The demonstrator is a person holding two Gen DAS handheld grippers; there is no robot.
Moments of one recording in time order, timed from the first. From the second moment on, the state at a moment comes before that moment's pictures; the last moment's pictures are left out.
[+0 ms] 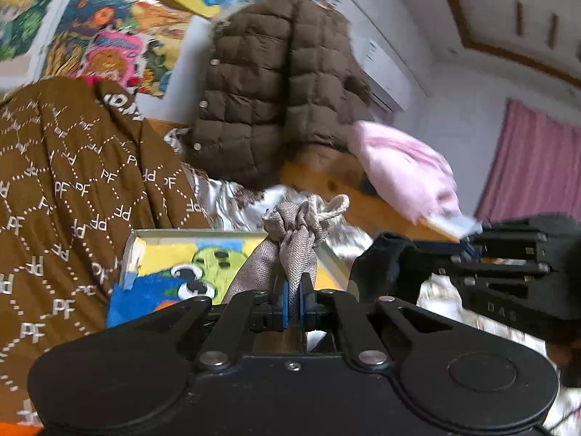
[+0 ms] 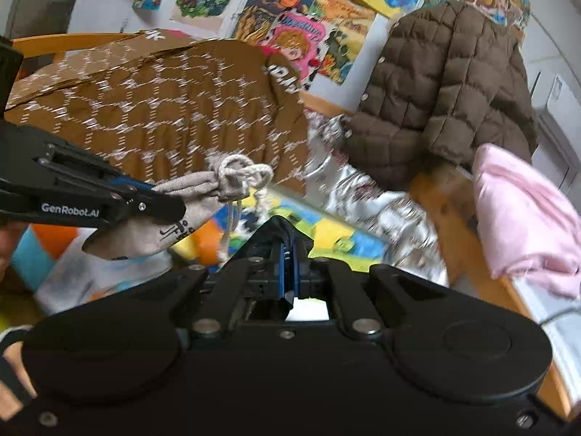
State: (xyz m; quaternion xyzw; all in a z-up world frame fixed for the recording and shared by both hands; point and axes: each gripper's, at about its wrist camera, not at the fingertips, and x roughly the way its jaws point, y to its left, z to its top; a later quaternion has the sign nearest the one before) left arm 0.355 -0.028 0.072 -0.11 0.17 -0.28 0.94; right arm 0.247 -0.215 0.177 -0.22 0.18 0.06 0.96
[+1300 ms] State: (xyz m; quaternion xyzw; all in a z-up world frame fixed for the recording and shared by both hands) left arm 0.465 -0.163 -0.003 -0.10 0.30 -0.22 0.92; right arm 0.365 -0.357 0.067 -0.17 0.28 0.00 0.94
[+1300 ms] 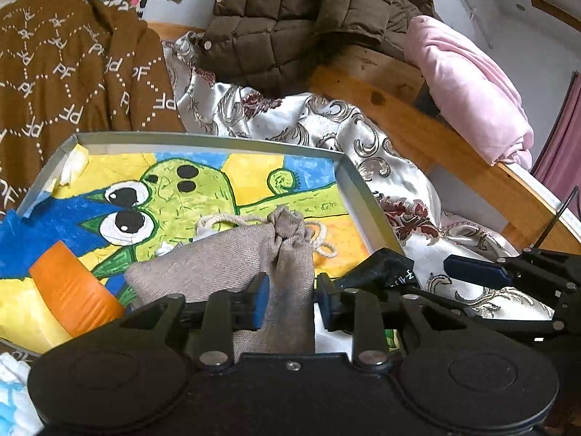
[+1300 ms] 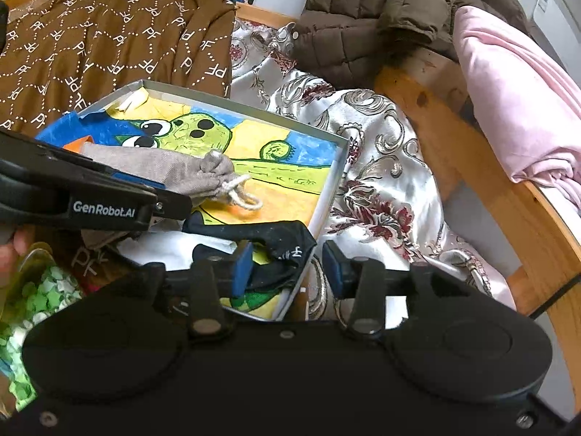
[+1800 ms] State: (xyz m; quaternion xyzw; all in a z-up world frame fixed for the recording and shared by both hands) left arm 0.388 -0.137 0.053 -0.05 0.21 -0.18 0.96; right arm 0.291 -0.366 0.127 -0.11 0.22 0.01 0.97
